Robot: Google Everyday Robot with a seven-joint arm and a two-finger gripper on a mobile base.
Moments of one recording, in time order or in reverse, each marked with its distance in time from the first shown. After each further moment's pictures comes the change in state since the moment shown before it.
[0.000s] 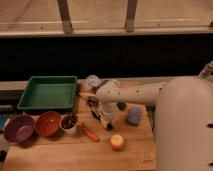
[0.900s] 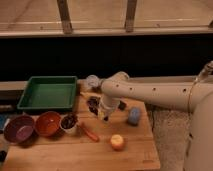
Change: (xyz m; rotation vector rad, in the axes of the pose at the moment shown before) arm -0.014 0.031 -0.101 -0.064 -0.224 -0.042
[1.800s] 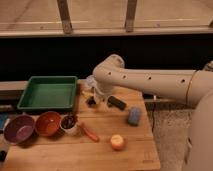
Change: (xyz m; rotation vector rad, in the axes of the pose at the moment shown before) arm -0.058 -0.019 -0.056 0.150 -0.105 0.014
